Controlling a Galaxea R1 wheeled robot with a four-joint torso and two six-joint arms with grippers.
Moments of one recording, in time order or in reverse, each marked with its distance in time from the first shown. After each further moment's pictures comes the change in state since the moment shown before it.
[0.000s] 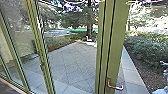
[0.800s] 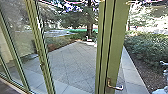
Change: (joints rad) left arm 0.000 0.020 -0.046 0.000 0.000 0.000; right arm 0.343 0.027 -0.088 0.381 -0.213 0.000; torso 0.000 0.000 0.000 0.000
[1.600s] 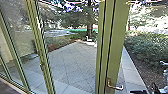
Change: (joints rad) left arm 0.000 0.008 -0.001 0.000 0.000 0.000; right arm 0.158 0.102 -0.187 0.309 -0.066 0.000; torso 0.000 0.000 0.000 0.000
